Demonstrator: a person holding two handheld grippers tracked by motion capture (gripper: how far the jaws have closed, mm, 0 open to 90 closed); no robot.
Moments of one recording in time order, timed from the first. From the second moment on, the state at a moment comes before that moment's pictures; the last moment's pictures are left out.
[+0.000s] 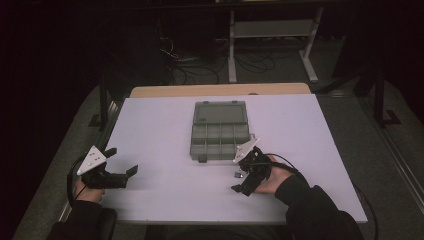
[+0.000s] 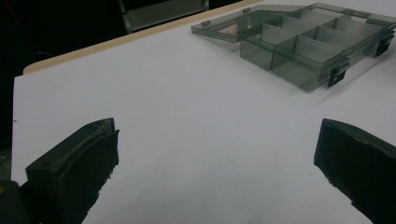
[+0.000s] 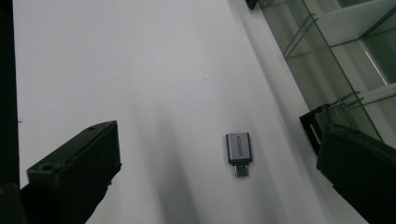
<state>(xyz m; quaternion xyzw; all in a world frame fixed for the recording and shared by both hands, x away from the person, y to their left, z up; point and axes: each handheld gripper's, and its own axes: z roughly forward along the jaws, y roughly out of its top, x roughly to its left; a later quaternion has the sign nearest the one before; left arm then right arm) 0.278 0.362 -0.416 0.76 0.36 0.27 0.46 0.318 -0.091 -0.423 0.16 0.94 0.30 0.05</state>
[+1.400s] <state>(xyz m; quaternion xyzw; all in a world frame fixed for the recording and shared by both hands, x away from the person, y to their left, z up) 0.278 0.362 -0.416 0.76 0.36 0.27 0.46 0.335 -0.091 -0.438 0.15 0.95 0.27 0.03</state>
